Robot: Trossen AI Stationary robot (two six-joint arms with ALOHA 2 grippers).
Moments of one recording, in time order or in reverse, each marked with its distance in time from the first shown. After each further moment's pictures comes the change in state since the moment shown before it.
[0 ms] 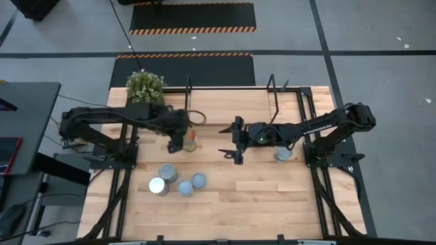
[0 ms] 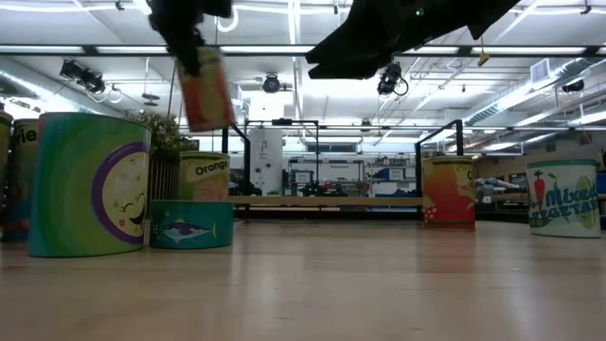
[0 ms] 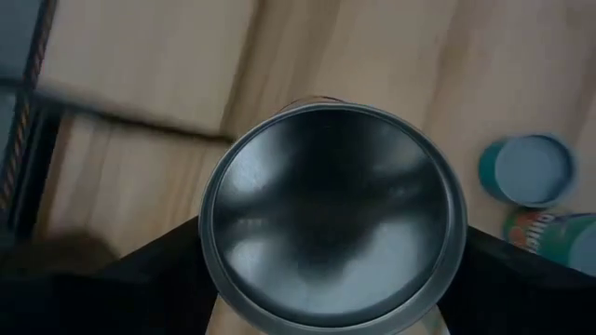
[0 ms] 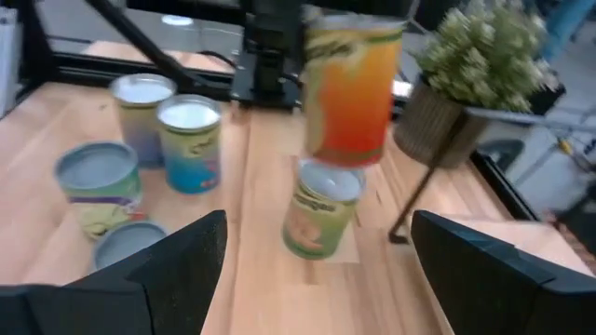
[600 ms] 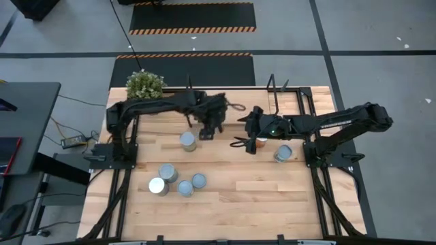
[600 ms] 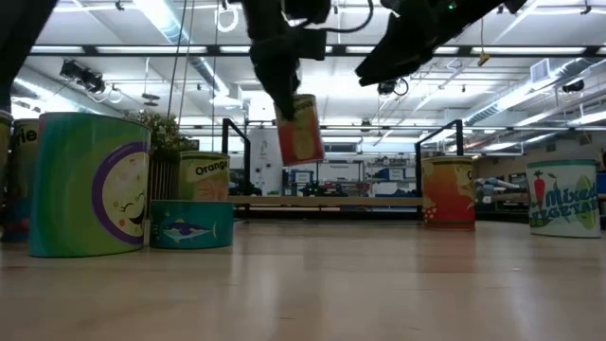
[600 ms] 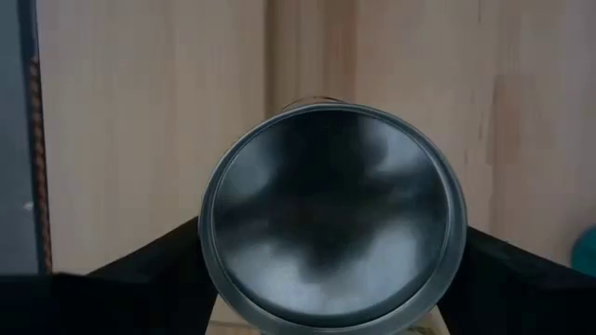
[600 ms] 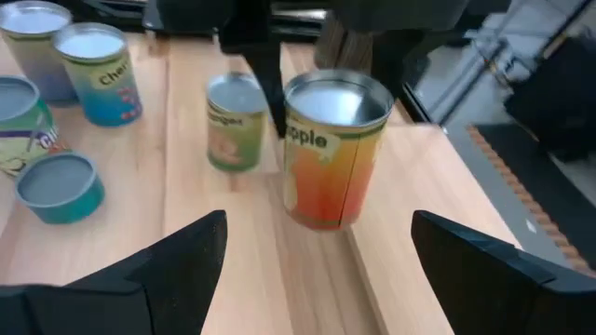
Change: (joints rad) left arm 0.174 0.520 0.444 0.068 0.115 0.428; right arm -0.035 -0.233 0.000 -0.425 0.155 0.078
